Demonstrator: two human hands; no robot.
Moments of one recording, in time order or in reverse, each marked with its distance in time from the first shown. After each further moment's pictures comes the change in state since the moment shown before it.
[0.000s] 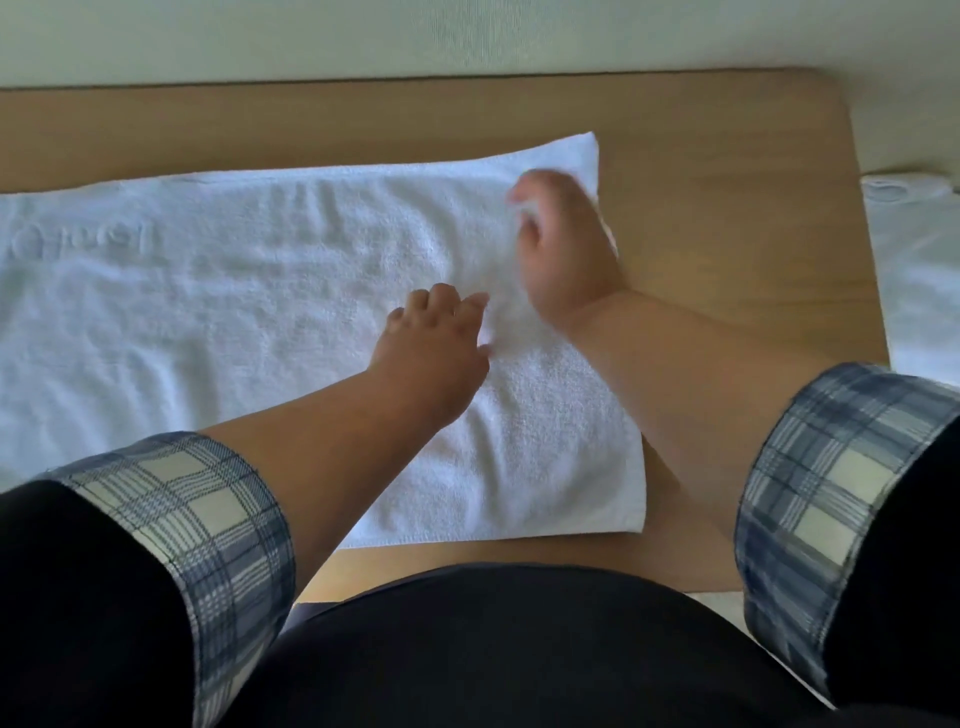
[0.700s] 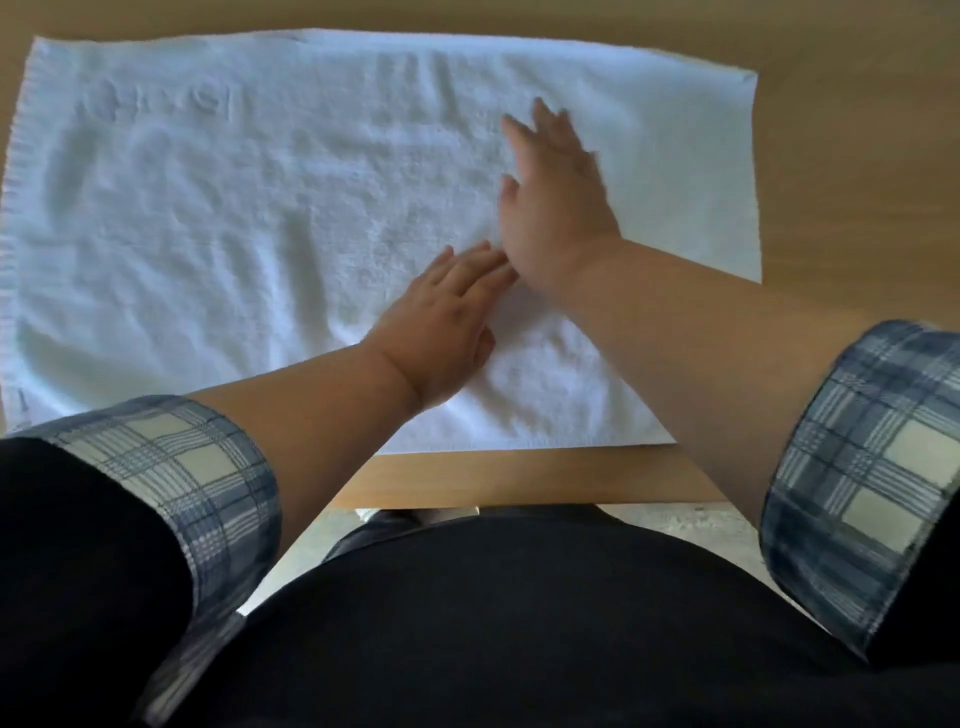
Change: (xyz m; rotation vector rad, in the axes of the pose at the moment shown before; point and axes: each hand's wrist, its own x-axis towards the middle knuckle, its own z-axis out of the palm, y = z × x) left_hand -0.086 -0.096 0.033 -0.332 0.151 0.343; right_hand -0.041 -0.110 0.083 -0.249 -0.281 0.202
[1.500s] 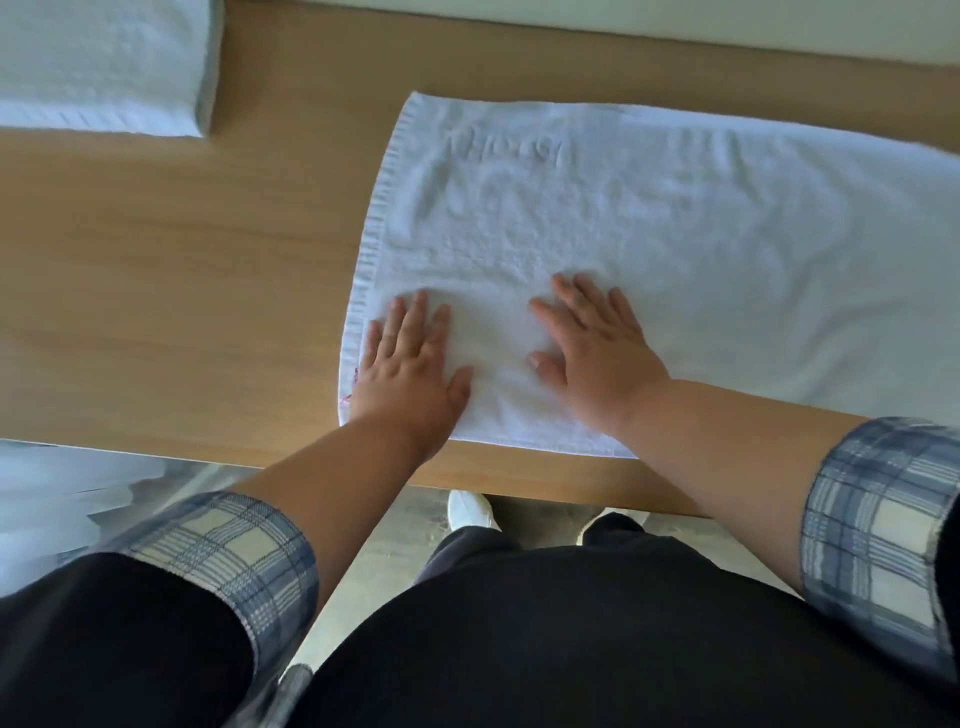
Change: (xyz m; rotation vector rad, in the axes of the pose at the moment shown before) left_hand -0.223 -0.193 -0.073 0.240 -0.061 -0.600; right_hand -0.076 -0.172 0.146 -0.296 -0.195 -0.286
